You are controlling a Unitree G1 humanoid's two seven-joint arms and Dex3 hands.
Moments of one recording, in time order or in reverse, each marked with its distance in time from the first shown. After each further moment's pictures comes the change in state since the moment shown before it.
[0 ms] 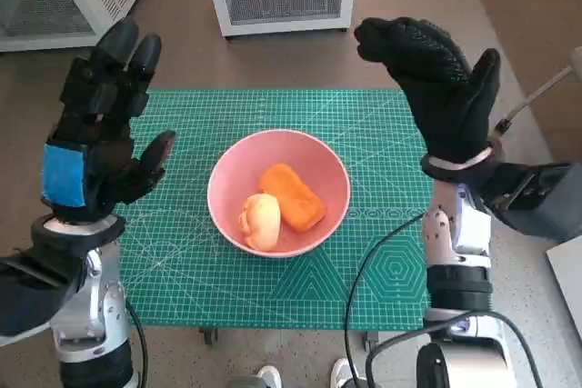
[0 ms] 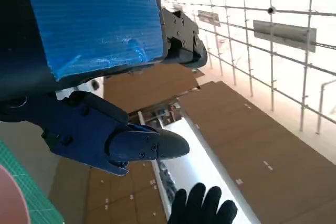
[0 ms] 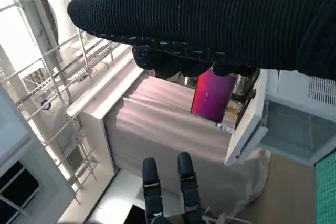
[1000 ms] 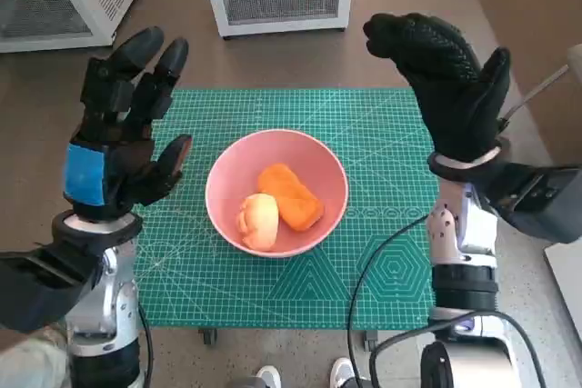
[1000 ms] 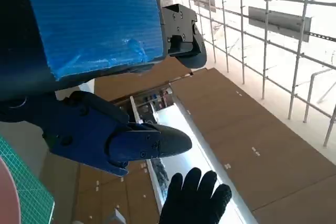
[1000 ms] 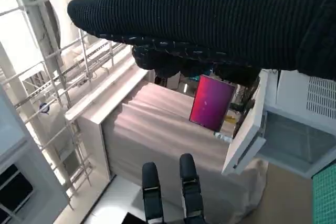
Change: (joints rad) left arm -0.011 -0.001 -0.051 0.056 -0.035 -0.037 0.001; right arm 0.000 -0.021 0.002 -0.002 -0.006 -0.010 -0.021
